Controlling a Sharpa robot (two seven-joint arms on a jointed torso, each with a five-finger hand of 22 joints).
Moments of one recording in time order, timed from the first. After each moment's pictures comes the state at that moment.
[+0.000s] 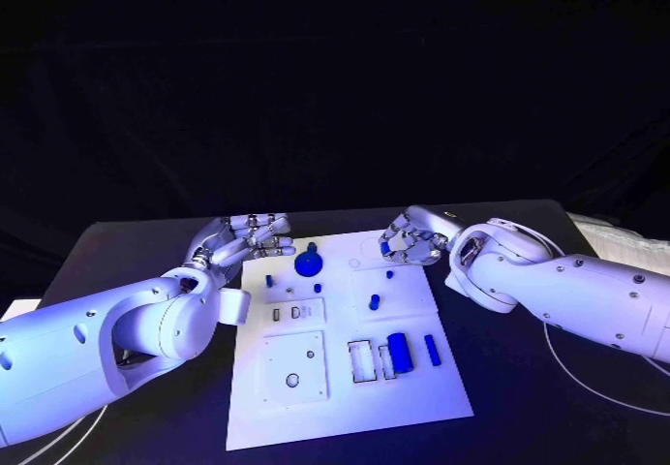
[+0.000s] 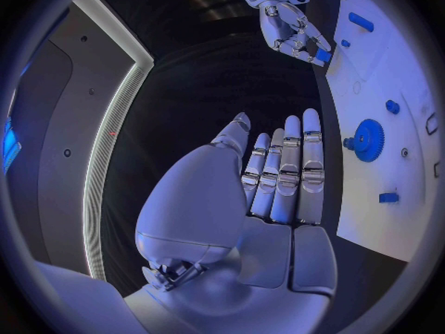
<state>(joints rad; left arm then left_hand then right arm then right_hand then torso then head) 1.17 -0.92 -0.02 1.67 0.03 -0.43 0.46 1.46 -0.02 0.09 0.11 0.13 0.98 0.21 0.09 0.07 1.06 0.15 0.08 0.07 1.17 0.10 0.13 0.15 0.17 1.11 0.20 0.26 0.08 1.23 -0.79 -0.01 1.44 -1.34 -0.33 -0.08 1.35 -0.05 0.35 -0.01 0.21 1.12 0.11 0.10 0.08 1.45 0.02 1.30 1.31 1.47 -0.05 1.55 1.31 0.06 1.47 0.06 1.48 1.31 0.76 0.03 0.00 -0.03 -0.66</state>
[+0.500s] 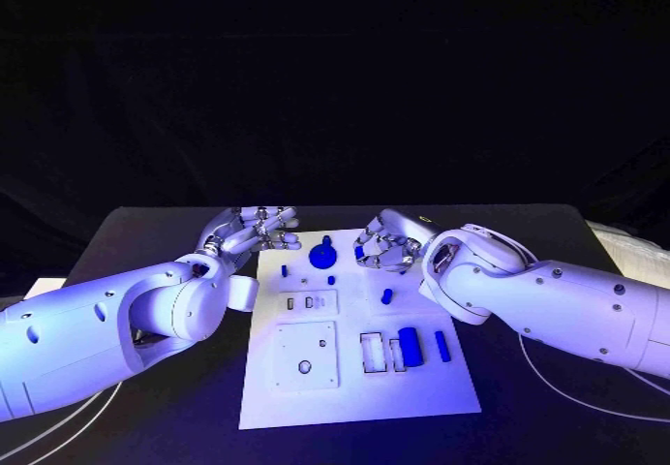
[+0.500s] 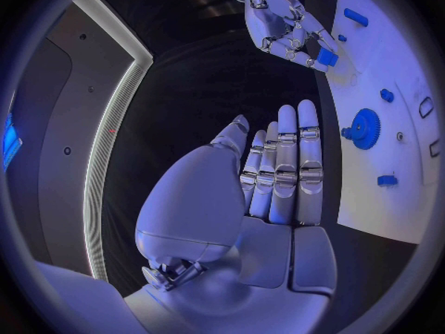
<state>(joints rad) 1.16 -0.92 -0.02 1.63 0.03 -0.42 0.43 1.43 -0.01 0.10 0.11 0.13 1.03 0.18 0.09 0.07 1.18 0.11 0.09 0.07 1.32 0.04 0.18 0.24 0.17 1.22 0.15 0.32 0.11 1.21 -0.69 -0.02 1.54 -1.36 -0.36 -0.23 1.35 -0.04 0.35 -0.02 0.21 1.12 0.11 0.10 0.08 1.45 0.02 1.28 1.31 1.47 -0.05 1.55 1.31 0.06 1.47 0.06 1.48 1.31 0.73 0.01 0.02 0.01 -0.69</state>
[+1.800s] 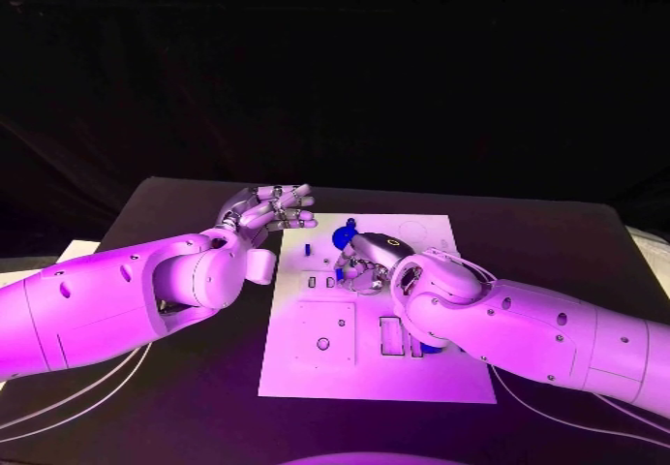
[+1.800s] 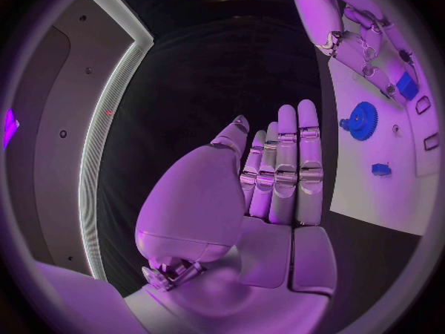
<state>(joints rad) 1.16 -0.92 -0.02 1.63 0.13 -0.41 0.43 1.43 -0.01 0.10 0.11 0.13 1.03 0.18 0.08 0.07 1.18 0.11 0.08 0.07 1.32 0.04 0.18 0.25 0.17 1.22 0.15 0.32 0.12 1.10 -0.50 -0.04 1.46 -1.52 -0.32 -0.33 1.32 -0.04 0.35 -0.02 0.21 1.12 0.11 0.10 0.08 1.44 0.01 1.27 1.31 1.47 -0.05 1.54 1.31 0.06 1.47 0.05 1.47 1.31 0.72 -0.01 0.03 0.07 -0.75</state>
